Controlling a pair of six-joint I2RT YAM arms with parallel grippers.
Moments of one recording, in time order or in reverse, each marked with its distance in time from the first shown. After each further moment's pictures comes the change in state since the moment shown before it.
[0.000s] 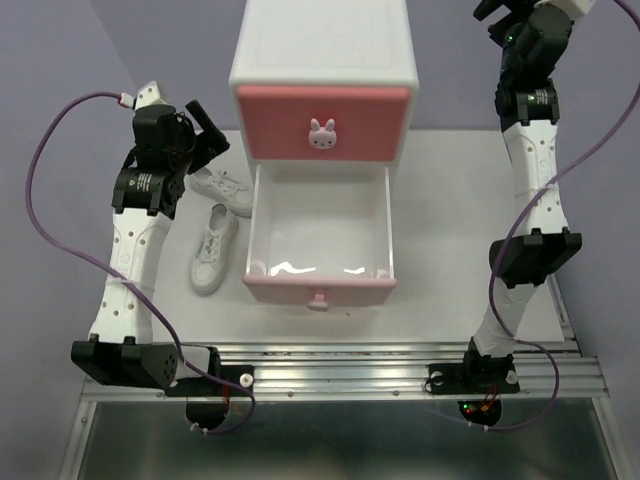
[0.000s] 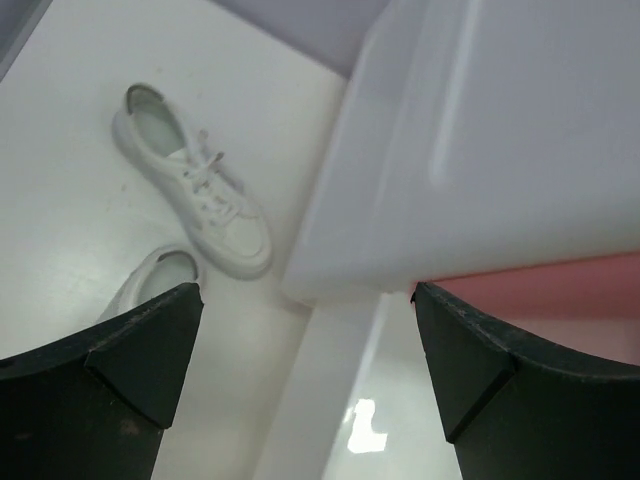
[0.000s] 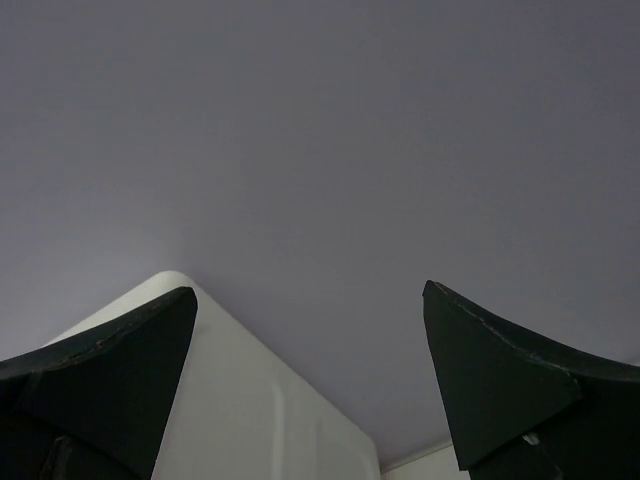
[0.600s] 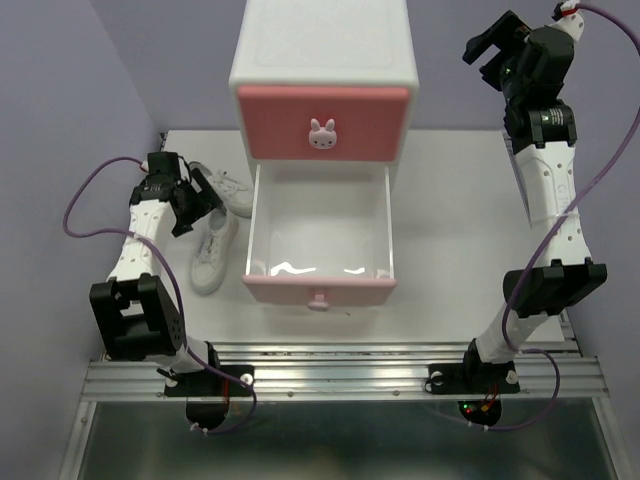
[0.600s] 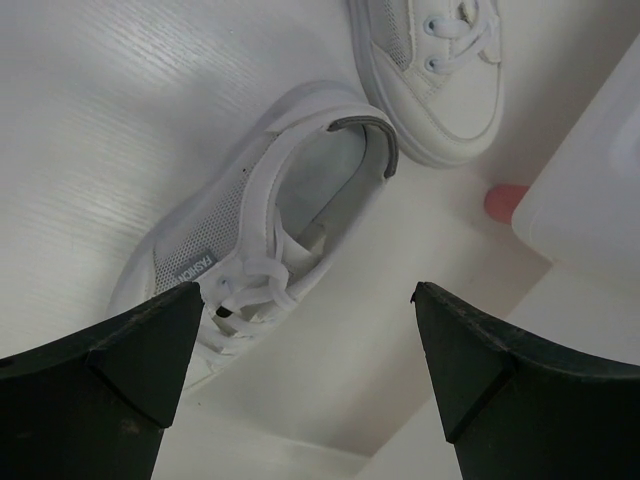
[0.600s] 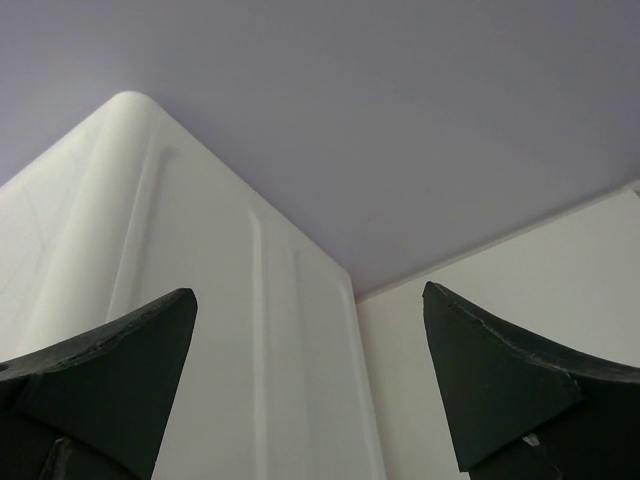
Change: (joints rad) left arm 0.245 0.145 -0.410 -0.017 0.171 0.046; right arm -0.019 -0.283 -0.322 -0.273 -0.106 0.056
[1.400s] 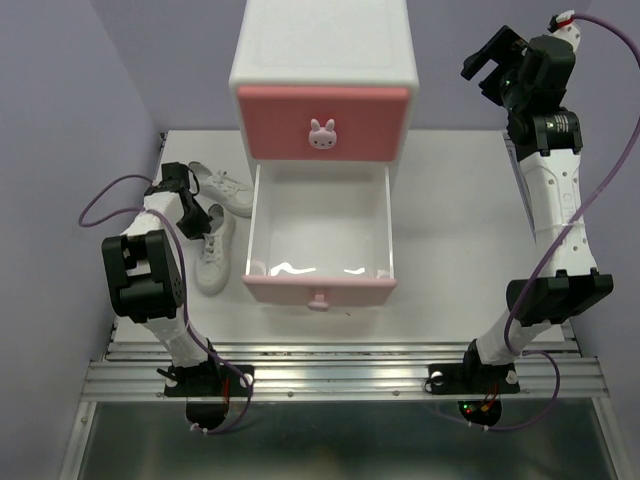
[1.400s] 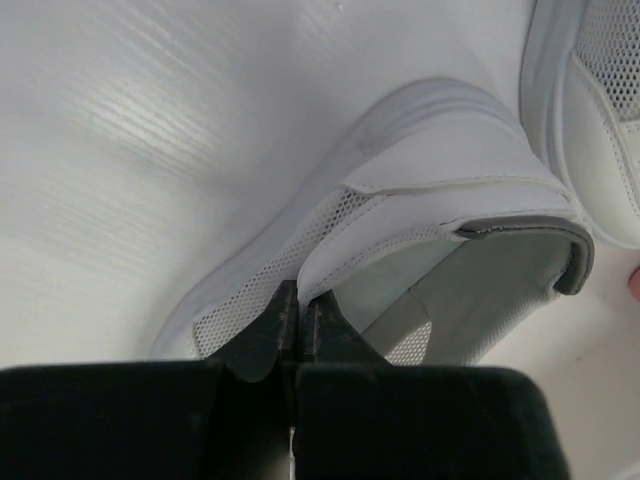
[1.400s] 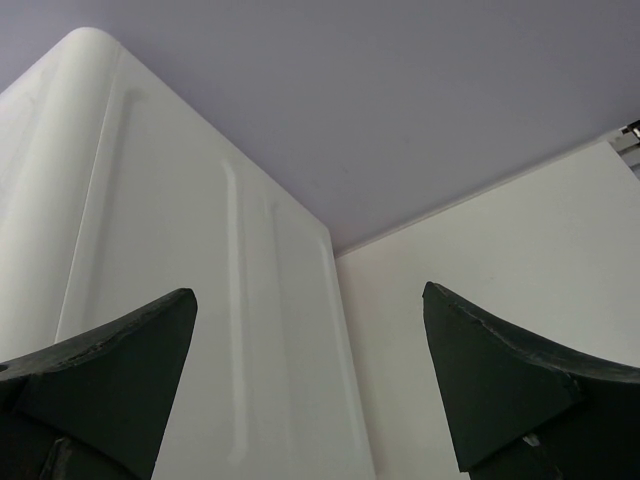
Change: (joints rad) left arm 0.019 0.272 -0.022 0.068 -0.073 -0.024; right arm 0.000 -0.061 -0.058 -0.121 0.006 -0.008
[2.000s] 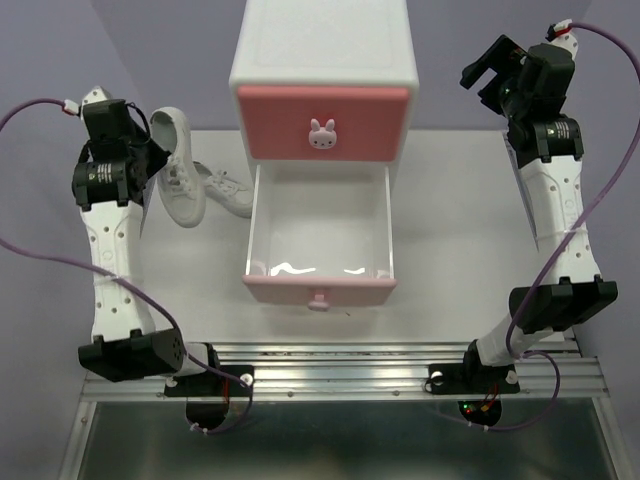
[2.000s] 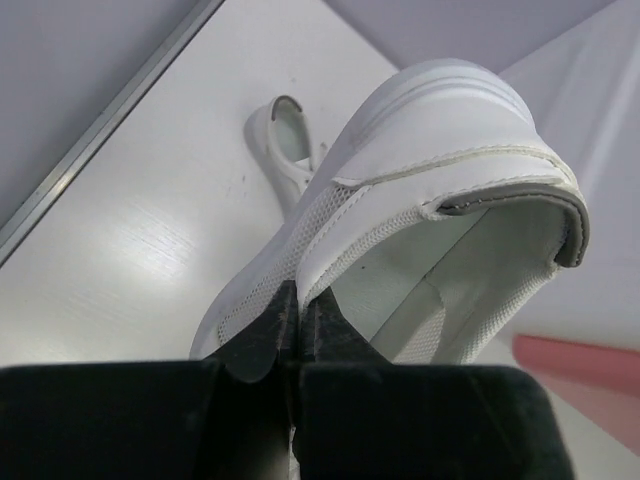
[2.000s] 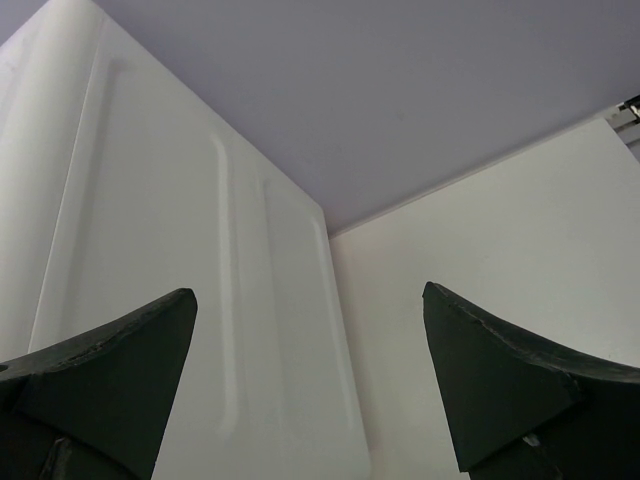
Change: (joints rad) left arm 0.000 -0.342 0.562 -0.307 -0.090 -0.013; right arm 0.000 -0.047 -0.077 -0.008 -0.002 0.003
